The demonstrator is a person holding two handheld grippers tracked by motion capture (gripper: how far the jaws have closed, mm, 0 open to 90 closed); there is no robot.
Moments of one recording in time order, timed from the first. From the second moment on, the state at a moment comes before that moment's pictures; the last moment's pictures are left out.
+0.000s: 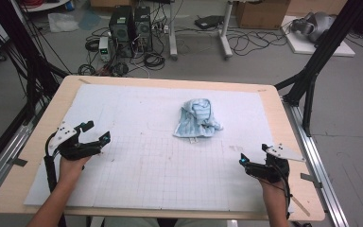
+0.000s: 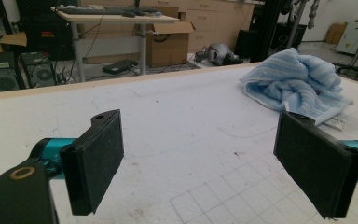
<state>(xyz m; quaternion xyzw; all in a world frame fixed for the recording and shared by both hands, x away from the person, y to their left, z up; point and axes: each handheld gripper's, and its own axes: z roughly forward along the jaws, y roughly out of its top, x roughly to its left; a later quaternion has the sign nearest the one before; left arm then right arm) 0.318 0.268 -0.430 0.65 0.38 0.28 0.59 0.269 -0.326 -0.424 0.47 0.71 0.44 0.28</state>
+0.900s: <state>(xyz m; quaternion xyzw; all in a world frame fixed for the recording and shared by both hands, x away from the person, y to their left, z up) 0.312 0.277 -0.431 0.65 0.39 0.27 0.59 0.273 -0.314 -0.424 0.46 0.72 0.45 0.27</state>
